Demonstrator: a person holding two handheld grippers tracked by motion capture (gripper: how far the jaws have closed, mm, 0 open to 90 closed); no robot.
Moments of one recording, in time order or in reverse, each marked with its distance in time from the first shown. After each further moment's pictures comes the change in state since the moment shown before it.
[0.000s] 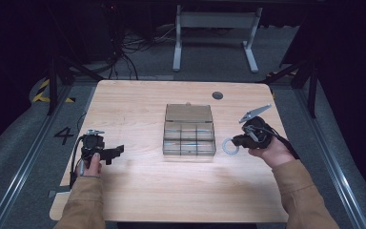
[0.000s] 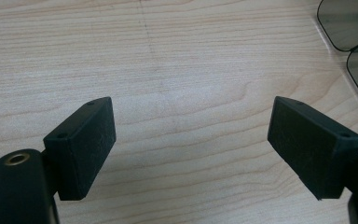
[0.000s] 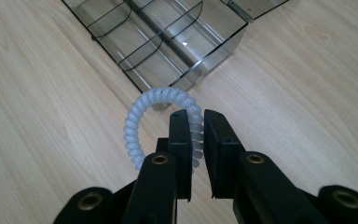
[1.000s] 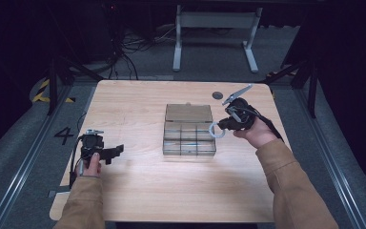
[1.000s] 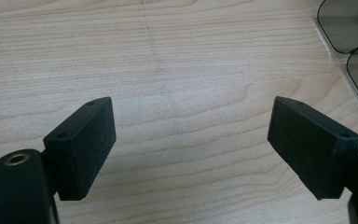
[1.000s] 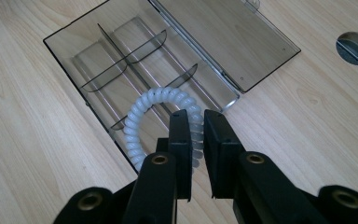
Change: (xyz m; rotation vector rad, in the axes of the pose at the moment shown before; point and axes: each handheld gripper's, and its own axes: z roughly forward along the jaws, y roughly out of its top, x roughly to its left) left arm 0.002 0.000 -0.001 -0.008 0.000 -0.001; right arm -0.005 0.064 0.016 -0.007 0.004 -0.042
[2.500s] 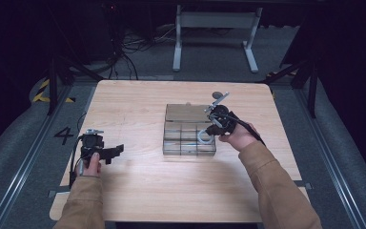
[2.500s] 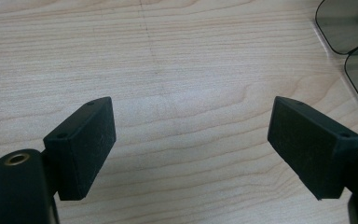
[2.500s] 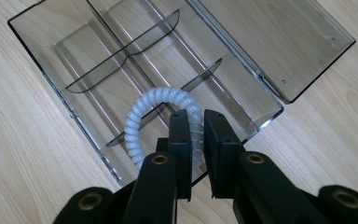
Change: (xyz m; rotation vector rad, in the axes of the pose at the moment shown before) left arm 0.000 0.001 0.000 0.001 -0.006 0.002; right arm 0.014 0.009 0.058 0.097 0.003 -0.013
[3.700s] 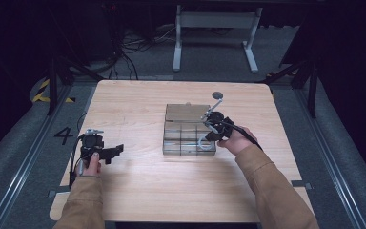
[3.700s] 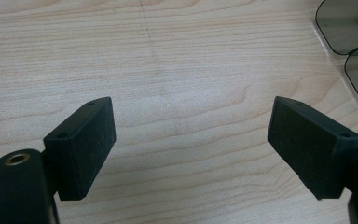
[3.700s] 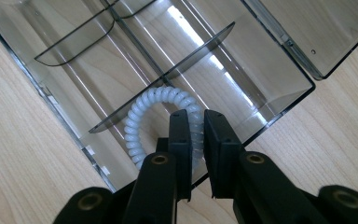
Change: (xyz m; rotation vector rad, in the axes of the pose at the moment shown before) left arm 0.000 0.000 0.000 -0.004 0.001 0.002; right arm 0.005 -0.007 0.025 0.097 -0.028 -0.016
